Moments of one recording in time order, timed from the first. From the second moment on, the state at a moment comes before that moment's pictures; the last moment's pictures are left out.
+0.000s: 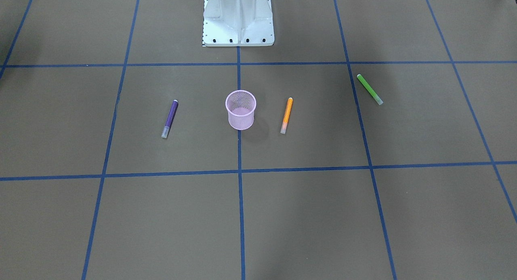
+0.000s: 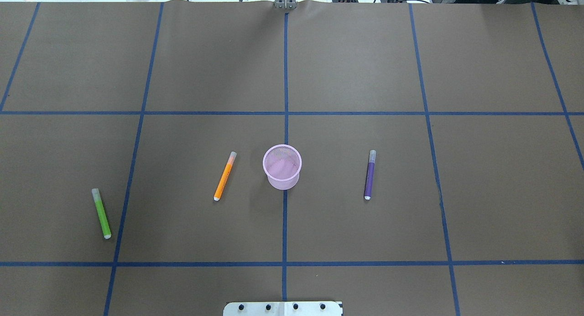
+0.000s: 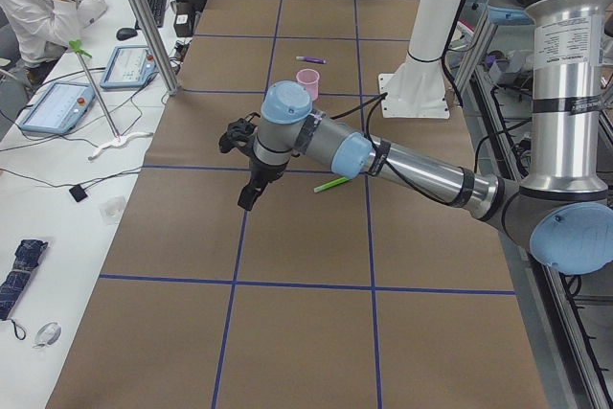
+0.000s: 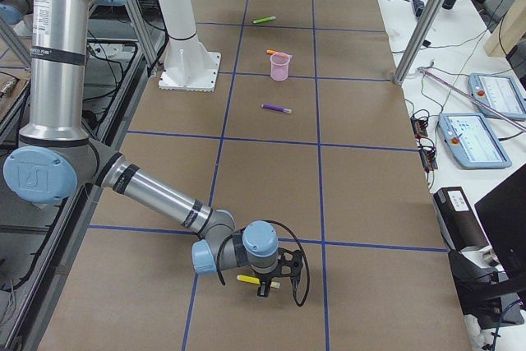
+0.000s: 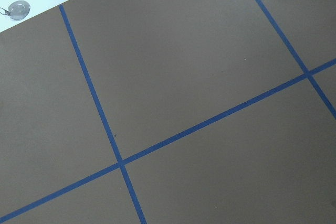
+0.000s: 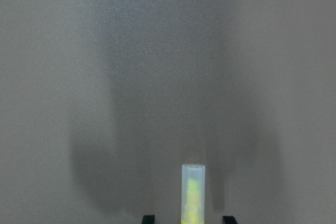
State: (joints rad) left arm -1.51 -1.49 -1.97 -1.73 -2.32 0.07; right arm 1.43 -1.70 1.16 -0.82 2.23 0.36
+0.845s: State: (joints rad) left arm -1.51 -1.49 -1.98 -1.73 -2.32 0.07; right arm 1.42 -1.68 1.13 -0.82 2.23 0.36
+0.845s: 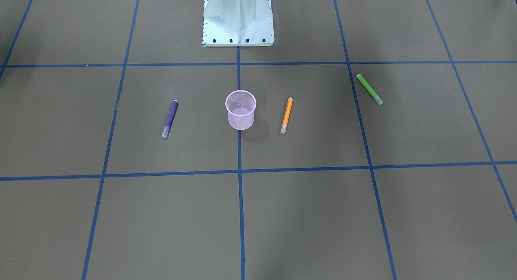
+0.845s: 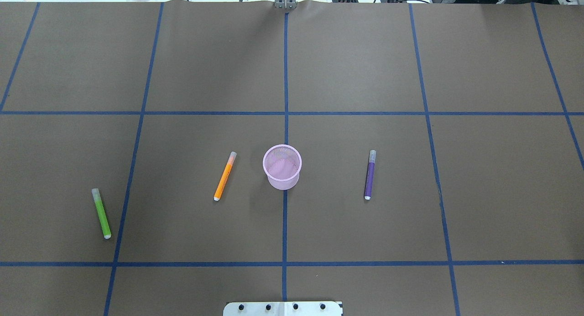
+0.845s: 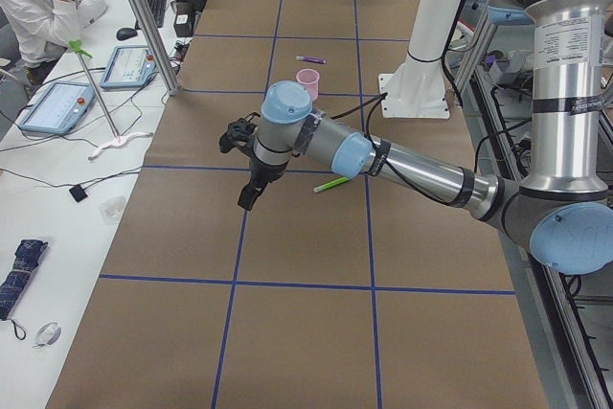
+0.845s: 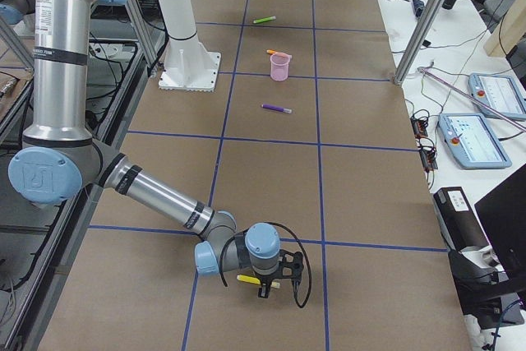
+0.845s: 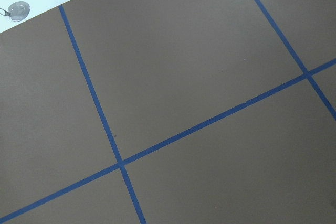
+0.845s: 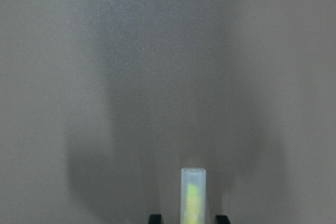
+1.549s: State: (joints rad) left arm -1.51 -1.49 -1.98 -1.73 -2.32 0.07; right arm 1.42 -1.66 1.16 -0.82 2.23 0.36
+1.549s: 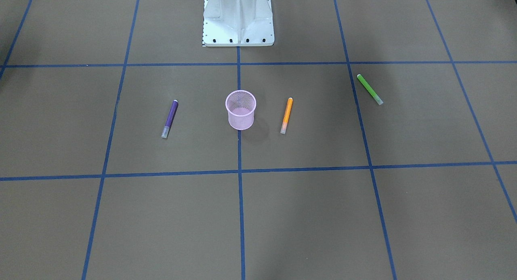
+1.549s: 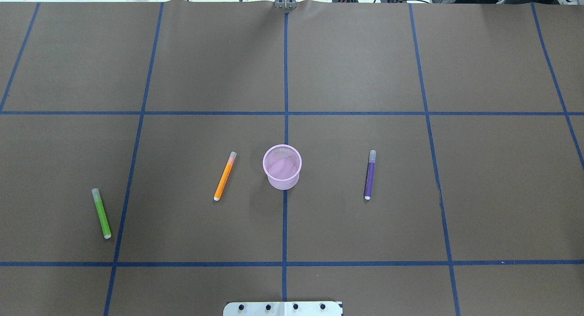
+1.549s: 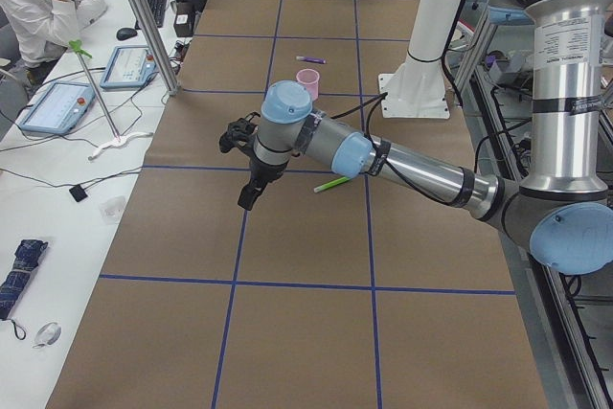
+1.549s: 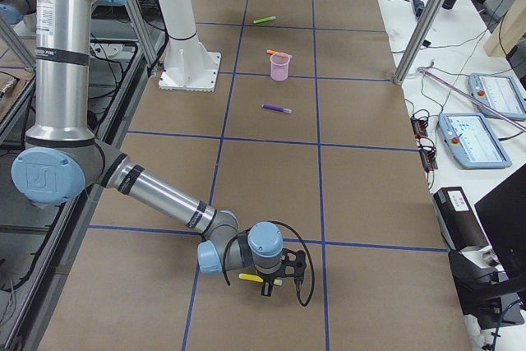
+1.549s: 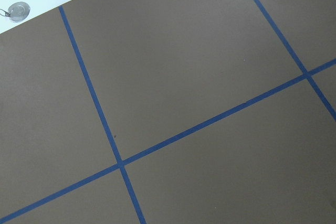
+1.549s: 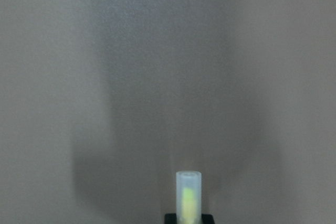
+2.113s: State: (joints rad) left arm -1.51 -1.49 -1.98 -1.73 -2.32 0.07; right arm 1.42 -1.60 1.43 -0.82 2.24 0.35
